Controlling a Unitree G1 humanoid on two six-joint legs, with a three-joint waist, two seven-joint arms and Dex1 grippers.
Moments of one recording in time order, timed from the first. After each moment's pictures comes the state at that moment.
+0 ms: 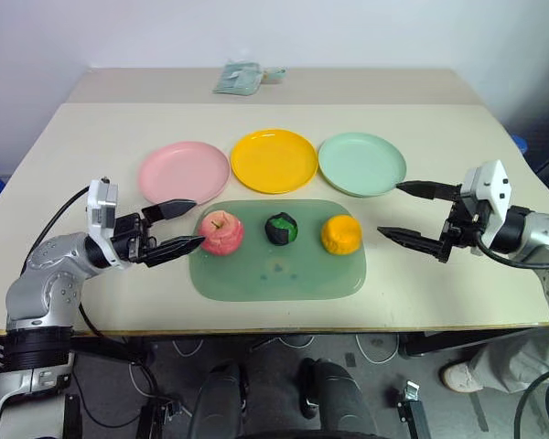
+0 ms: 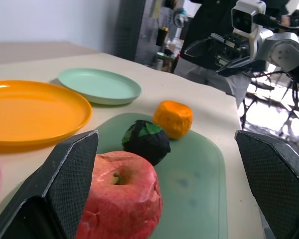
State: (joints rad) left arm -0.32 0.66 0.25 0.09 -0.70 0.36 -1.34; right arm -0.30 -0.87 -0.23 -0.19 0.53 0.41 1.07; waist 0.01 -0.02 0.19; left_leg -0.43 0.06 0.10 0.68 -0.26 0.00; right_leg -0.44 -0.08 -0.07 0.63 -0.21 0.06
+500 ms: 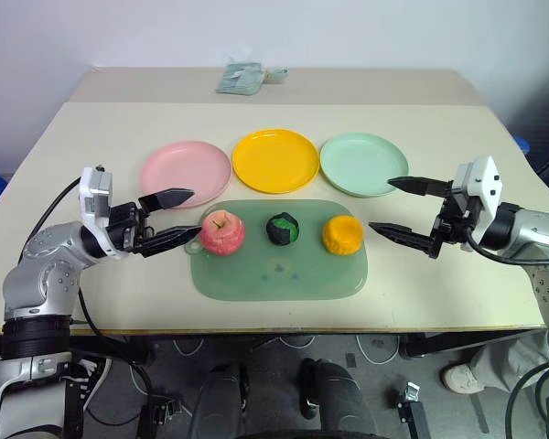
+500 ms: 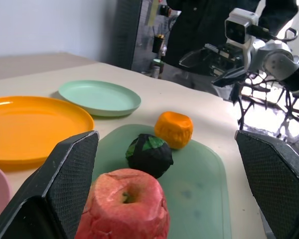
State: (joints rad) left arm -0.42 0.67 0.25 0.20 -0.70 0.36 -1.40; right arm -0.30 -0.82 -0.20 -0.25 0.54 0.42 1.01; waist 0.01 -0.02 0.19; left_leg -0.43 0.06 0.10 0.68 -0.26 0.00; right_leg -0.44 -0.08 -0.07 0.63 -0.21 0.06
